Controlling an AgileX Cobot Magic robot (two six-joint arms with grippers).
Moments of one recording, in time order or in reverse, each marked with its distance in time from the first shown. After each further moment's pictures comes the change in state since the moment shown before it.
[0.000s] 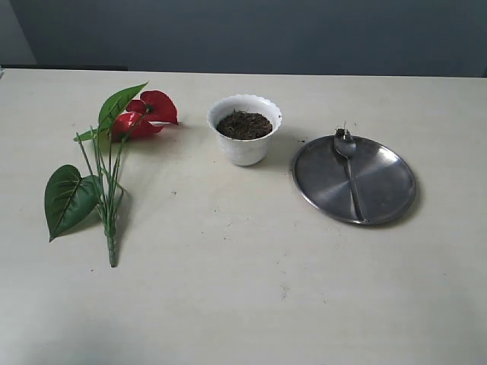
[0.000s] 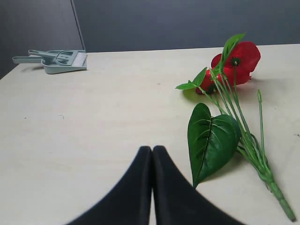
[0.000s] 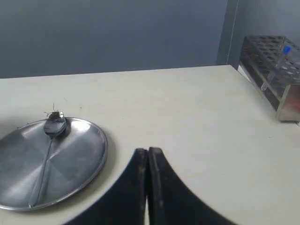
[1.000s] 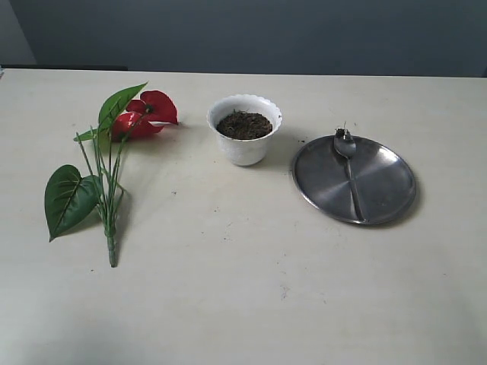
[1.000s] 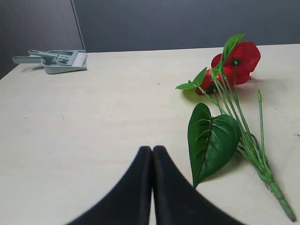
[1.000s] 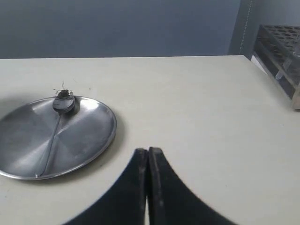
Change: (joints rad) left arm 0.000 0.000 0.000 0.000 0.000 0.000; right arm 0.000 -0.109 0.088 0.164 0.036 -0.184
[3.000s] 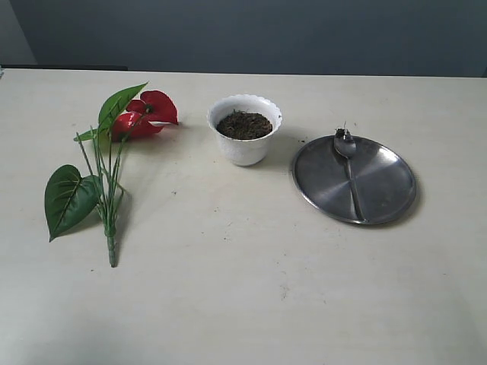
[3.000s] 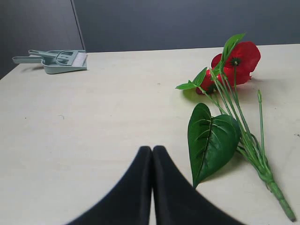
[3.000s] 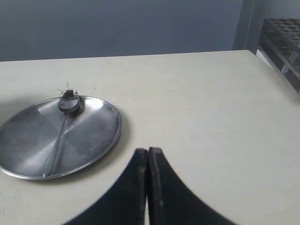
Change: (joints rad) left arm 0.000 0.000 0.000 0.000 0.000 0.000; right arm 0.000 0.000 0.002 0.043 0.006 -0.002
